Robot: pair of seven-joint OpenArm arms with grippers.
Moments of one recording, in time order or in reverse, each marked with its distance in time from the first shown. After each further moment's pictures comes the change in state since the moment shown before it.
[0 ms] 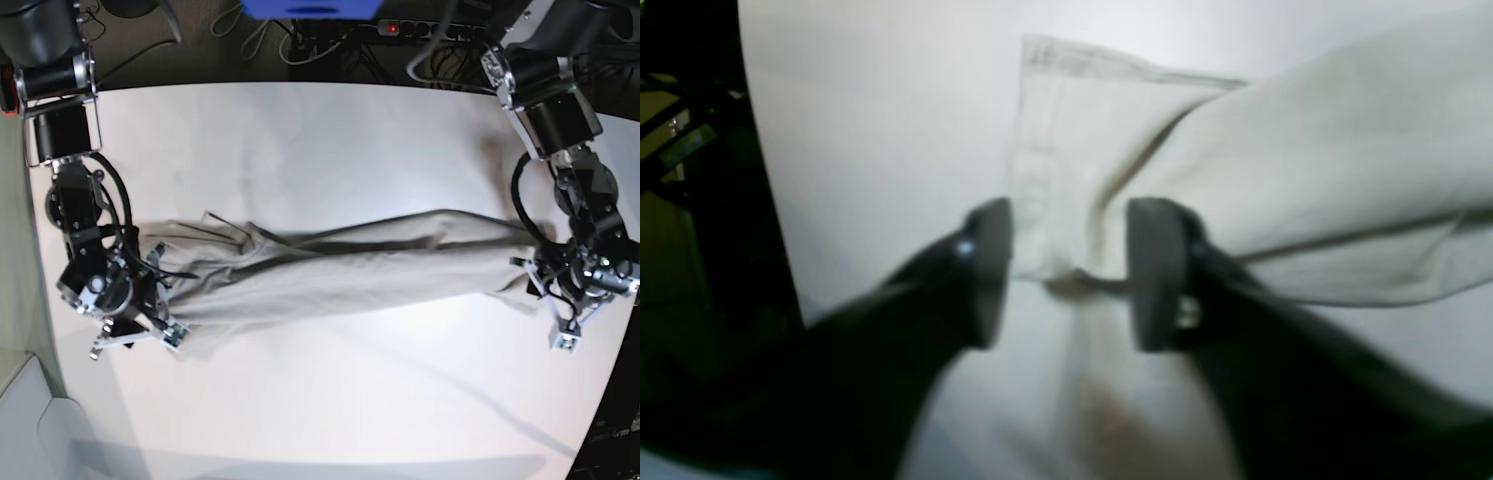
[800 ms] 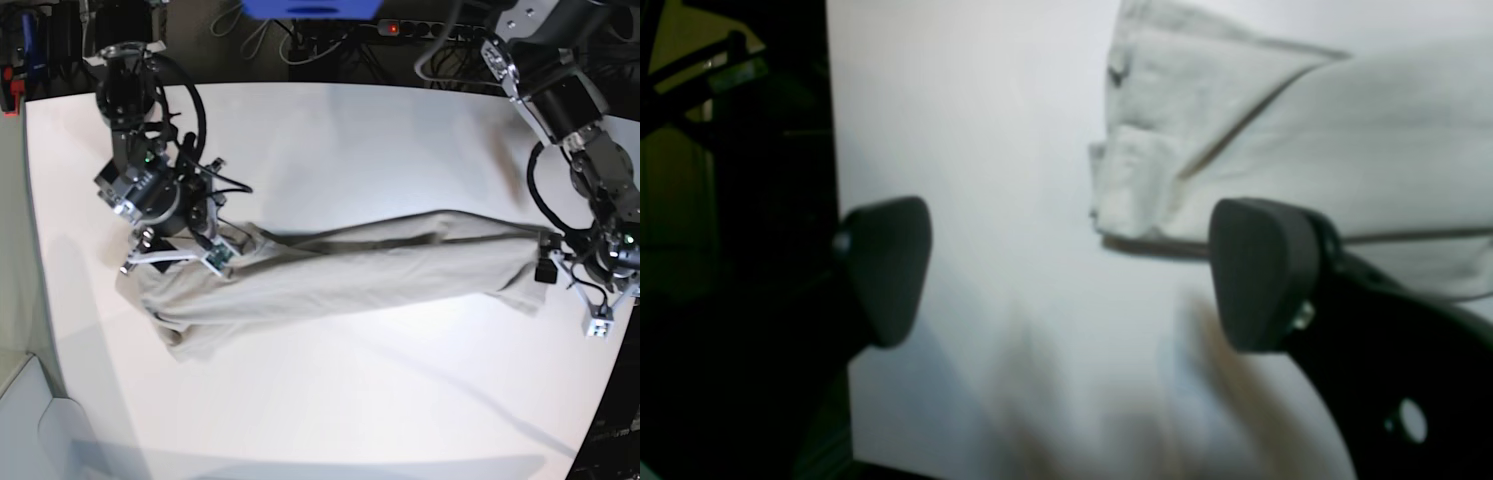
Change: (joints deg) left arm 2.6 -0.2 -7.1 5.1 -0.4 -0.1 -0.1; right arm -21.6 -15.4 7.1 24.8 -0.3 0.0 -13.2
